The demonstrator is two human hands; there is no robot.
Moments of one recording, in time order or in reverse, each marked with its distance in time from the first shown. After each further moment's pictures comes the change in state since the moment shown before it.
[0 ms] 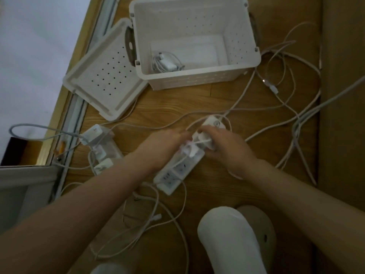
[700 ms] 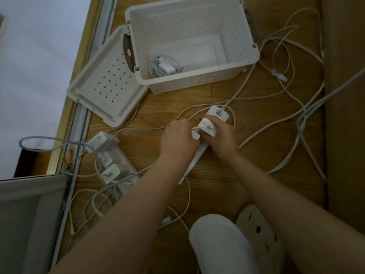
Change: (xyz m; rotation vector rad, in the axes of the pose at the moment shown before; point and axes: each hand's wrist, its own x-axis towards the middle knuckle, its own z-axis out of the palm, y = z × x) left_hand 0.029 0.033 0.000 -0.199 0.254 -0.503; right_hand 0.036 0.012 0.047 0.617 0.400 0.222
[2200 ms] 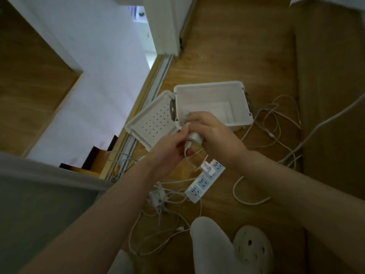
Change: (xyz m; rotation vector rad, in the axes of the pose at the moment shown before) left_hand -0.099 -0.004 -0.163 -1.442 -0.259 0.000; right_hand -0.036 -0.220 -0.070 -0.389 -0.149 -0.913
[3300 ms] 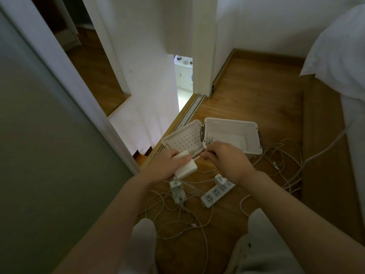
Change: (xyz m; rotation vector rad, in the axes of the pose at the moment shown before) left_hand -0.194 0.049 -0.027 0.757 0.271 0.088; right_hand 0.001 -0.166 -0.069 -0.102 -0.287 0.244
